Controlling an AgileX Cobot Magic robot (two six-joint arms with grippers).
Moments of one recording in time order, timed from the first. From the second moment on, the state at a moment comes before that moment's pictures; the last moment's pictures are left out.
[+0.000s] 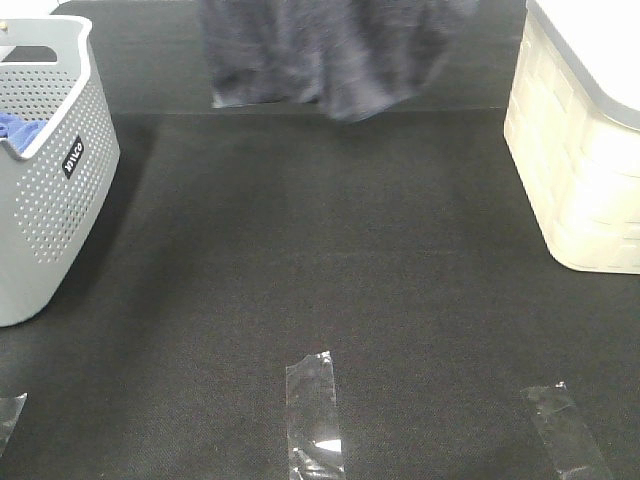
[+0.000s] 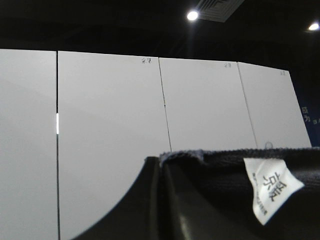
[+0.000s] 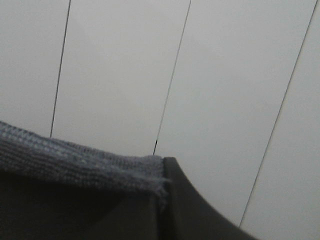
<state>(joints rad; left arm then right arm) -0.26 2.03 -2.23 0.19 -0.39 -0.06 0.35 1.91 -2.43 -0.45 0.48 0.12</state>
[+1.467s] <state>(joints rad) -0.39 1.79 -1.69 -0.03 1.21 -0.08 0.34 1.59 -1.45 0.08 1.21 0.06</state>
